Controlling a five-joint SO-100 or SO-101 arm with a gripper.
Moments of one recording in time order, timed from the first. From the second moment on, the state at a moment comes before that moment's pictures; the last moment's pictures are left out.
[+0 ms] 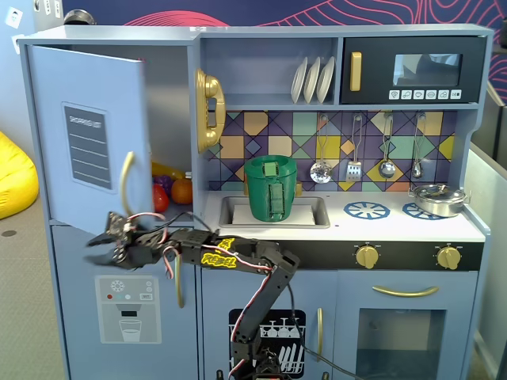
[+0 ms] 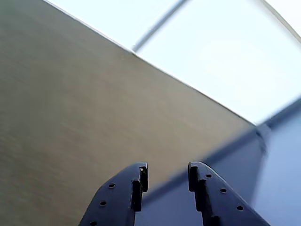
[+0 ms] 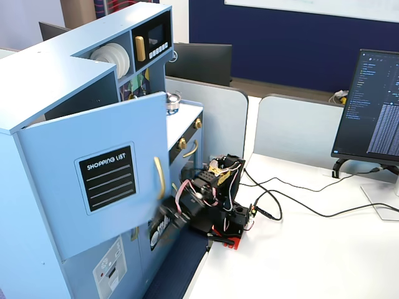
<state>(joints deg) -72.2 120.7 116.3 7.6 -135.3</state>
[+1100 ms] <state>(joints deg) -26.9 153.6 146.3 41.9 -109.7</state>
